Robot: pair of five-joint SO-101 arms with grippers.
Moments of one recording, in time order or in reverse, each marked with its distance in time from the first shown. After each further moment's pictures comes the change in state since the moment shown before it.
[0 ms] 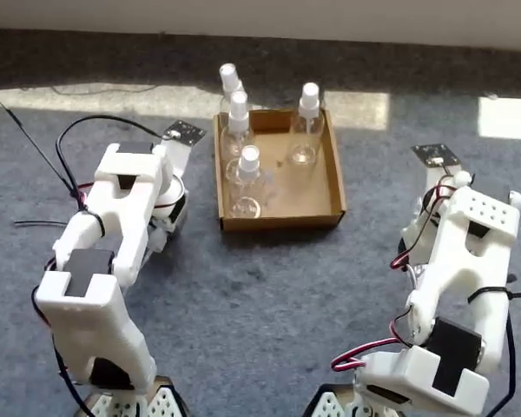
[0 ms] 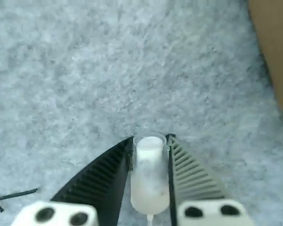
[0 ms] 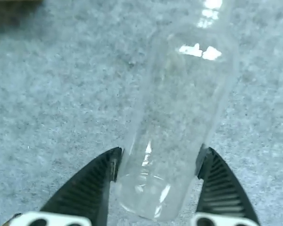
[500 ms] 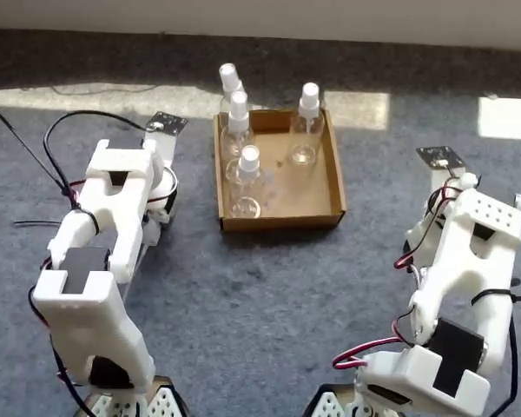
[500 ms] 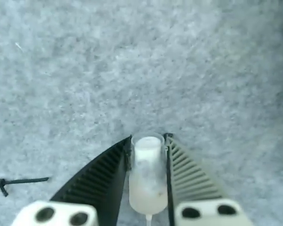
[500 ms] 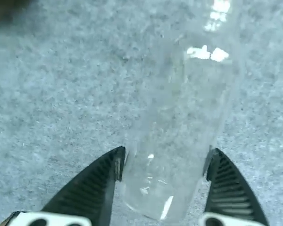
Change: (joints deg) left arm -0.4 0.1 -2.4 0.0 6.7; right arm 2.1 0.0 0.0 0.2 0.9
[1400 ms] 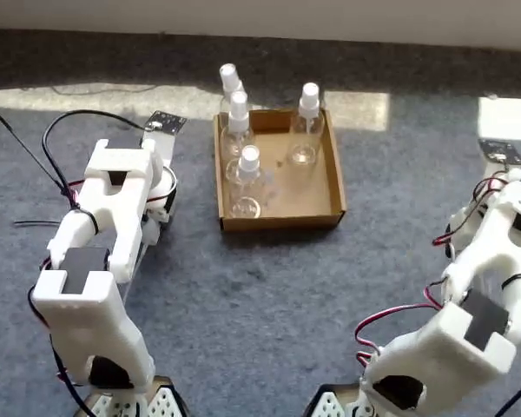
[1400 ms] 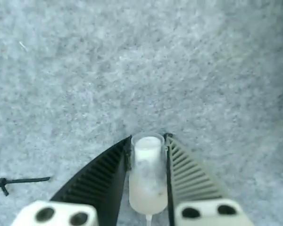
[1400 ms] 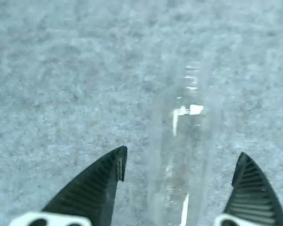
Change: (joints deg) left arm -0.2 0.0 -0.1 -0.2 0.4; right arm 10.6 17.1 -18.1 -3.6 -4.9
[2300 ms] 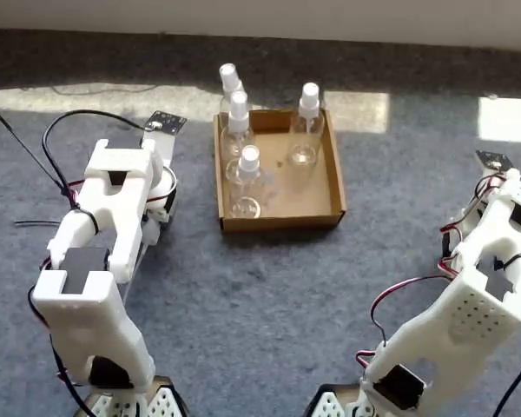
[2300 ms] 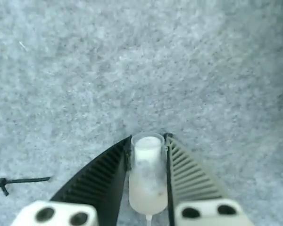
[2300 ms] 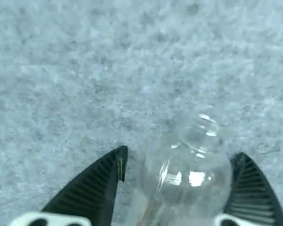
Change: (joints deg) left arm 0.0 0.0 0.0 0.0 0.0; right arm 0.0 19.3 -12.1 -0.4 -0.2
